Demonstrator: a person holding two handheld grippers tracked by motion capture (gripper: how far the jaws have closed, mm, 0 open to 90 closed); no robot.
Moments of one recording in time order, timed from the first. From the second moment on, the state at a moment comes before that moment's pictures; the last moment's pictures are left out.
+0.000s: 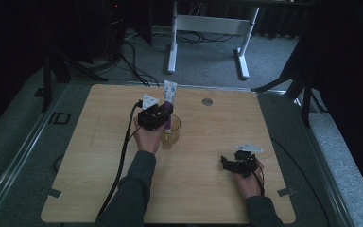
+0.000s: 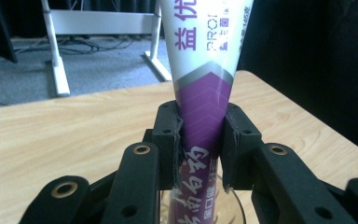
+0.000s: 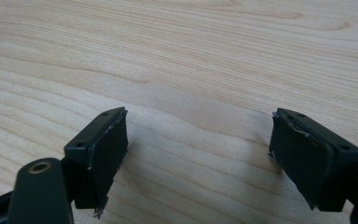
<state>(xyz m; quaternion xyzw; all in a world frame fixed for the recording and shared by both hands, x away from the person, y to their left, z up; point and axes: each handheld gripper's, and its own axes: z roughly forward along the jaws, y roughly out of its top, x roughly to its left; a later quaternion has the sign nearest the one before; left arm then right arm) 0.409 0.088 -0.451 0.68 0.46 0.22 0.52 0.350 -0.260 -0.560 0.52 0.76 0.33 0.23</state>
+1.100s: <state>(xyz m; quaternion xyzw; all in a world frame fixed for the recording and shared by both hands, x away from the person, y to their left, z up) 0.355 0.103 -0.480 0.70 0.45 0.23 0.51 0.349 -0.260 -0.560 0.52 0.76 0.33 0.23</state>
